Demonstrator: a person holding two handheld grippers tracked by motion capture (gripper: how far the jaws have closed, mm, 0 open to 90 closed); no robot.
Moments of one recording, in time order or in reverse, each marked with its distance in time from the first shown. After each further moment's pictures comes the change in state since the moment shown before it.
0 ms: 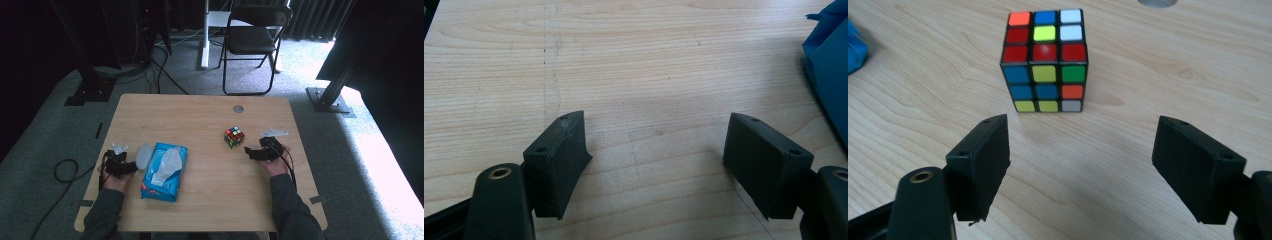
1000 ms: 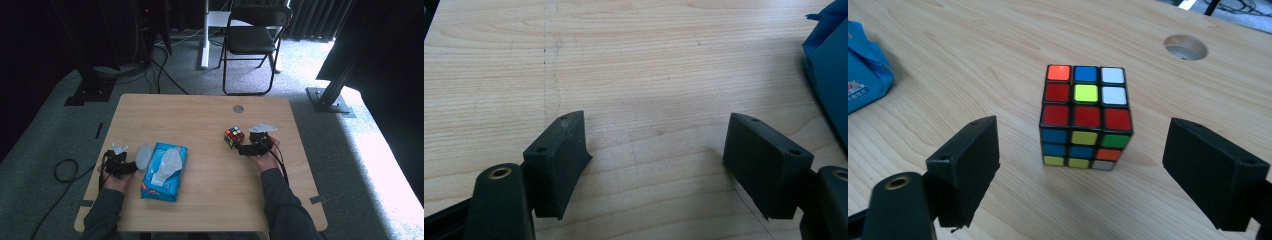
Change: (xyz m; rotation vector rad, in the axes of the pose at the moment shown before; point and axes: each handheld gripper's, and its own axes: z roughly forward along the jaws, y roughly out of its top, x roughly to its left) left arm 0.000 0.000 0.000 0.000 0.000 0.000; right arm 0.020 0.023 0.021 -0.075 0.035 -0.079
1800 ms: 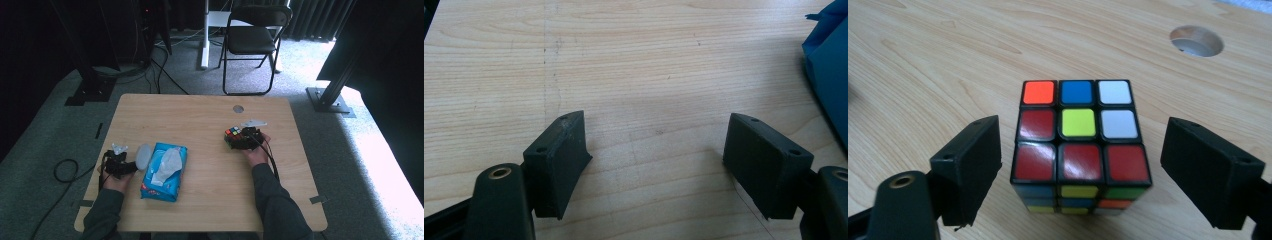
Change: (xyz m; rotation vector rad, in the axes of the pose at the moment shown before) left arm 0.000 0.000 0.000 -0.001 -0.003 -0.003; right arm -0.004 0.007 0.046 0.022 -0.030 0.052
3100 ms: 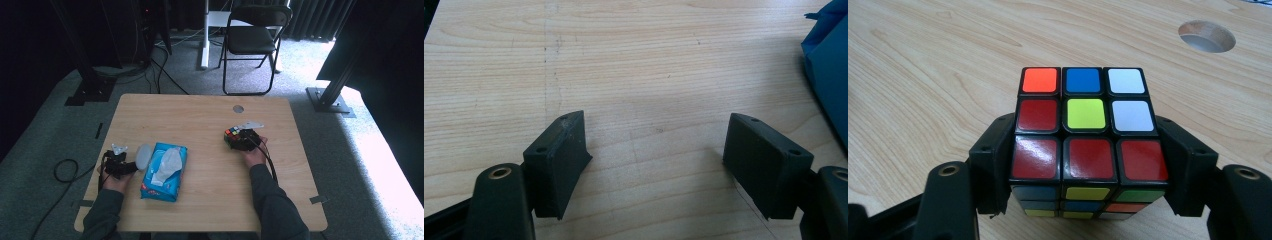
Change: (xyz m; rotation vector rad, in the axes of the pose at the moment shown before) left arm 0.000 -0.001 0.000 -0.003 0.000 0.000; right arm 0.004 -0.008 0.011 -0.006 -0.010 -0.015
